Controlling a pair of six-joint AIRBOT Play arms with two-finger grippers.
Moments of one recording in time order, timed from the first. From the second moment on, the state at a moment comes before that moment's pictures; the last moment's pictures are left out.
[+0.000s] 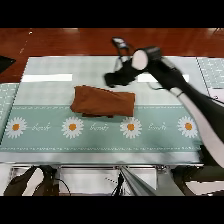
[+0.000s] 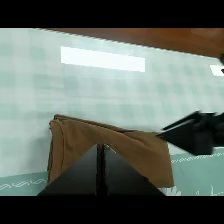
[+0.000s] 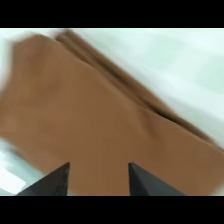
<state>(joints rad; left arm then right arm) 0.43 -0.81 1.21 0.73 -1.29 -1.22 0.54 -1.61 1.66 -1.39 1.16 1.75</state>
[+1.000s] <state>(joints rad) 0.43 -0.83 1.21 0.73 -1.29 -1.22 0.26 -1.52 0.98 -0.79 0.87 1.61</state>
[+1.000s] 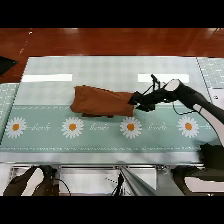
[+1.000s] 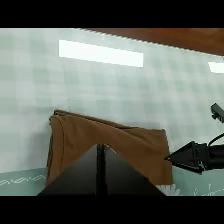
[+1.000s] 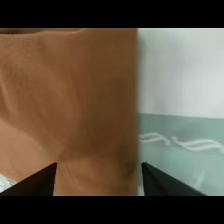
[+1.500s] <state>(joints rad) 0.43 -0.85 1.20 0.73 -1.29 -1.22 0.12 -1.42 1.08 -0.76 1.00 1.52</state>
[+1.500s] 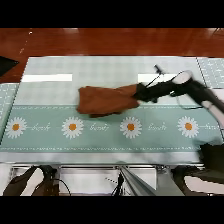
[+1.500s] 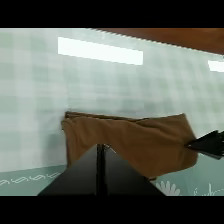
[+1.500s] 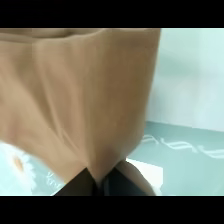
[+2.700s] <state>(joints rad) 0.02 -1.35 1.09 0.73 -1.01 -1.03 -1.16 -0.70 1.26 -1.78 1.84 1.59</state>
